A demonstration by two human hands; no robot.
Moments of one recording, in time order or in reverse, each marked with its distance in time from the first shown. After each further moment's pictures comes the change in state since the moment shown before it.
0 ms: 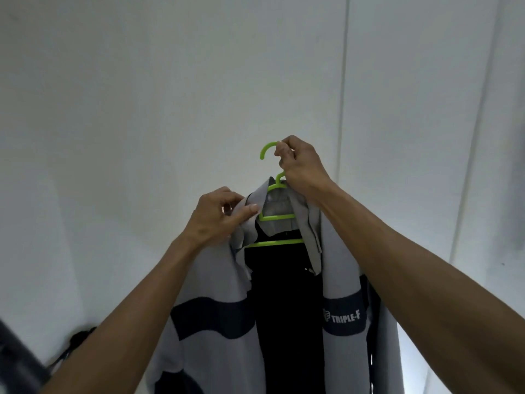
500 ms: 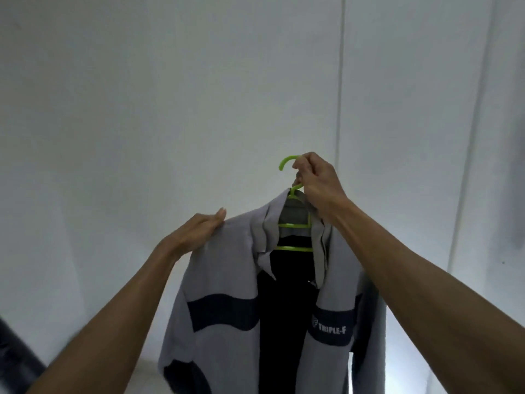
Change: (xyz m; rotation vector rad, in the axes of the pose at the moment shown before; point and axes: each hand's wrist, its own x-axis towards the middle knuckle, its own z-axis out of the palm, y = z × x) left_hand -0.017 -0.018 -0.024 -0.107 -0.409 -0.565; right_hand -0.026 0.026 -0.024 0.229 0.074 0.077
